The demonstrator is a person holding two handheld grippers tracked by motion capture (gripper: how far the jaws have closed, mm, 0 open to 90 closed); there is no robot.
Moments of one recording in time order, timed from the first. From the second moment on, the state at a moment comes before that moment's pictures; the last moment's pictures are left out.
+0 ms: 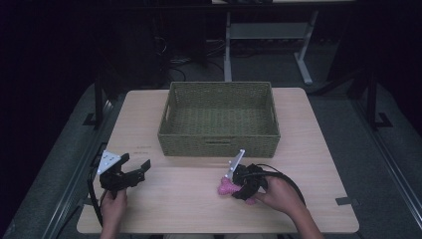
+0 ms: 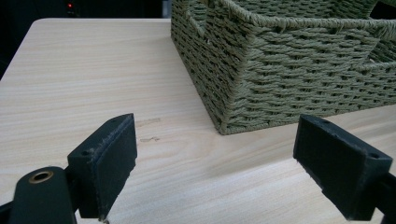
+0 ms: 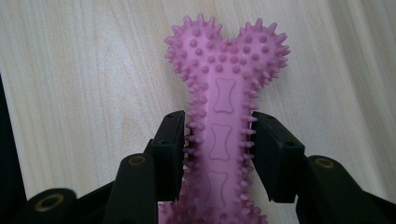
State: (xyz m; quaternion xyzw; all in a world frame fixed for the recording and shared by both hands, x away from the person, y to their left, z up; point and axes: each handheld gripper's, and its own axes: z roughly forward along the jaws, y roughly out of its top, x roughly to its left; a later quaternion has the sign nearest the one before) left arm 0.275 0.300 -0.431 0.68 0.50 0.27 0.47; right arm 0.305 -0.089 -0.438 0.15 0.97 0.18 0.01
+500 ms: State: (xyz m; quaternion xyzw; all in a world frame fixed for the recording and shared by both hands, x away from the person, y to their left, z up) left arm 0.275 0.301 -0.431 0.68 0.50 0.27 0.47; right arm 0.308 -0.095 -0.432 0.14 0.97 0.20 -0.01
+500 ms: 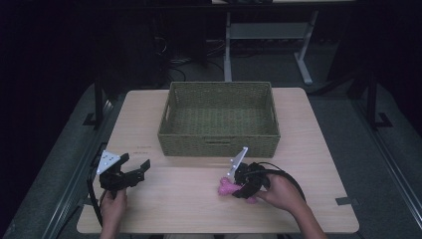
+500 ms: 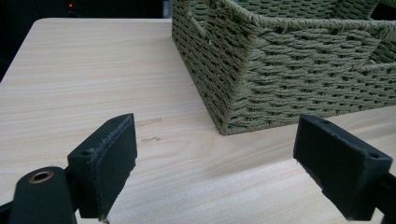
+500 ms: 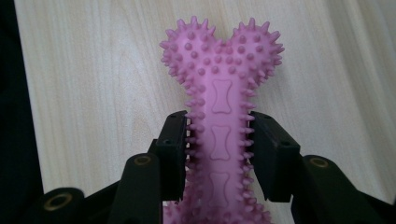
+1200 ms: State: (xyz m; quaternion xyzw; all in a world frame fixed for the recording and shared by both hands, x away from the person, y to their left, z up) left arm 0.276 0.301 -0.431 0.68 0.50 0.26 0.47; right arm 0.331 -0.111 -0.393 0.12 0.96 0.25 -0.04
